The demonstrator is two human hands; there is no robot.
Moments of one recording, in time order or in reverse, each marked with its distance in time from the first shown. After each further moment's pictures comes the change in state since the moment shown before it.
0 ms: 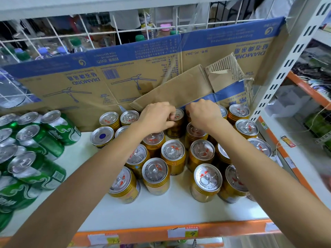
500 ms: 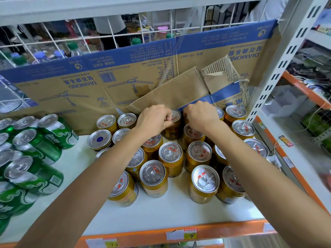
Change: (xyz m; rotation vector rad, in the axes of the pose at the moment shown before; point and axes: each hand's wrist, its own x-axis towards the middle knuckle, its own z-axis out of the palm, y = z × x) left_hand -0.004 0.005 0.004 -0.092 0.082 -0.087; right_hand -0.001 0.003 0.001 0.033 0.022 -0.010
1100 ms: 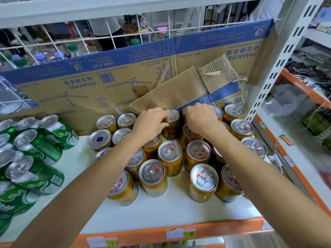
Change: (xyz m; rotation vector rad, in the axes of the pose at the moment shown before) left_hand -0.012 -0.006 0.005 0.021 0.051 0.019; right_hand -0.008 -0.003 -0.001 -0.033 -0.029 0.015
